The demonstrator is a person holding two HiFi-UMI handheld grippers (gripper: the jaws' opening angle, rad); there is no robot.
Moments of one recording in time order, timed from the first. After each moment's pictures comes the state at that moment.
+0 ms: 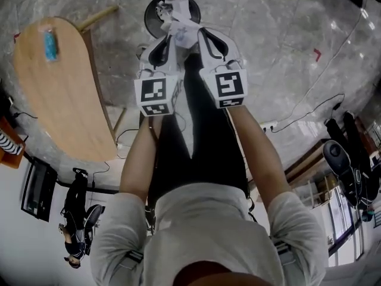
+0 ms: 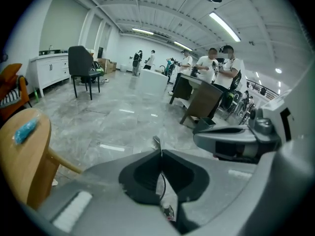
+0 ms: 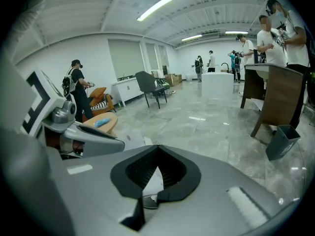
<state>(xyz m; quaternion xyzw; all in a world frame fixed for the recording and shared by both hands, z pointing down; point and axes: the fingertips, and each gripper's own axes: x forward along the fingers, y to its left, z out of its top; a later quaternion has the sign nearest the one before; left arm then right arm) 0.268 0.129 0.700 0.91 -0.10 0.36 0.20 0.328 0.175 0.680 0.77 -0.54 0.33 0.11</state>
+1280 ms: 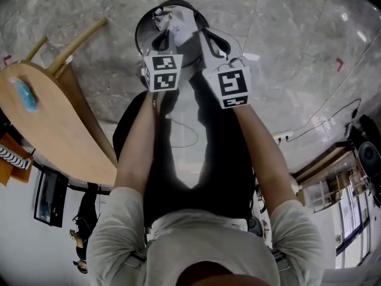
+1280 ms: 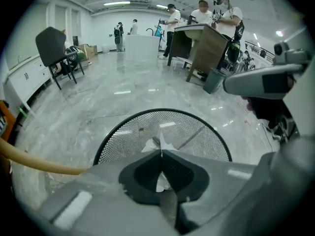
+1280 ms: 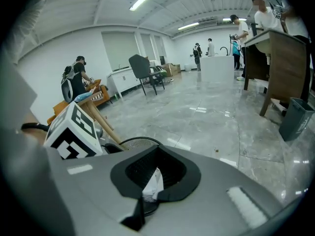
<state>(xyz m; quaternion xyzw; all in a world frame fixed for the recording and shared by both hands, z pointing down) 0.278 0.107 1.003 0.84 -0.06 0.52 0.12 0.356 0.159 0.892 0.75 -0.54 0.36 0.11</state>
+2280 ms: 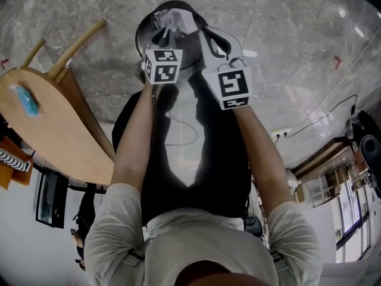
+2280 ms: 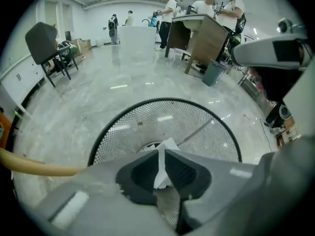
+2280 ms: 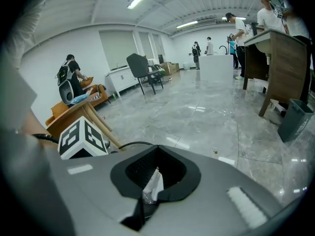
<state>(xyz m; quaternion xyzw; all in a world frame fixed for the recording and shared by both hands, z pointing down) 0.282 0.100 1.031 0.83 -0.03 0.55 0.12 0.368 0.143 0.884 0.75 -0.53 0.37 0.12</state>
